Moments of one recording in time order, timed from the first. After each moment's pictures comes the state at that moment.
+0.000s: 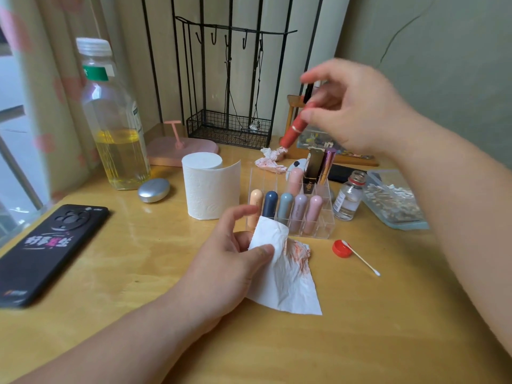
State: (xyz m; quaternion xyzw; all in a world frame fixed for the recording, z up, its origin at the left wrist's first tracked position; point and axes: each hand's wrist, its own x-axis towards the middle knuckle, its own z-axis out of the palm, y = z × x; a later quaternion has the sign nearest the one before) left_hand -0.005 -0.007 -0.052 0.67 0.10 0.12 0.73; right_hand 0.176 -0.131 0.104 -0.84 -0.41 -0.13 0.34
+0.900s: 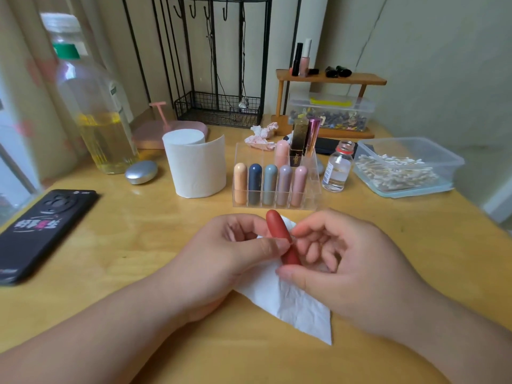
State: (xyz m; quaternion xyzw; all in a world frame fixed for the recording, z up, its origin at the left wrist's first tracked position) left_hand -0.020 -0.029 -0.046 0.64 0.01 0.00 0.77; right_hand 0.034 -0.209 -0.024 -0.79 -0.33 0.09 0.51
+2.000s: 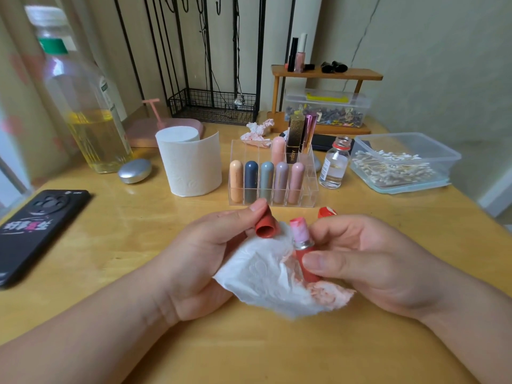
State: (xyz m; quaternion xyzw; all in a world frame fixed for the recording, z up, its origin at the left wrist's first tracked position) left_hand -0.016 -0.019 -0.045 0.43 0.02 -0.16 0.89; right_hand 0.060 -0.228 -0.024 -0.60 -0.32 0.37 0.63
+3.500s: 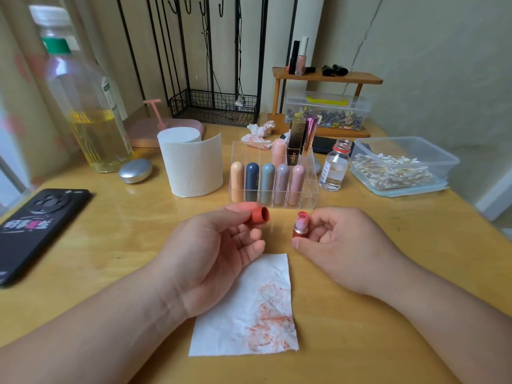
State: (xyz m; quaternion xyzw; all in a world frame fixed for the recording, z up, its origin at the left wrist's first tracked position) left_hand -0.008 -0.026 -0.040 0.39 0.17 0.01 0.90; right_hand 0.079 -0.206 -0.046 -0.86 -0.26 0.08 0.43
